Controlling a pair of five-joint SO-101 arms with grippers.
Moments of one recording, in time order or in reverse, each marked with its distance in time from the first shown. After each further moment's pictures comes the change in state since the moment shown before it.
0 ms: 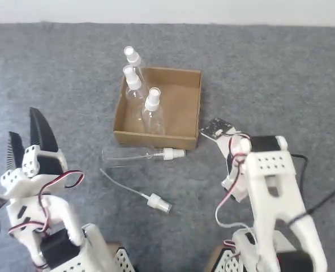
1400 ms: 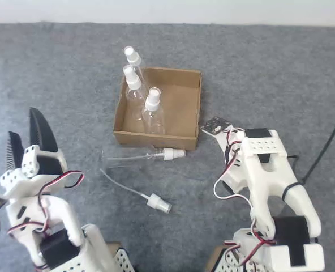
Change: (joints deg) left arm 0.0 0.0 0.0 0.0 0.0; right arm 1.8 17.1 -0.7 -14.0 1.1
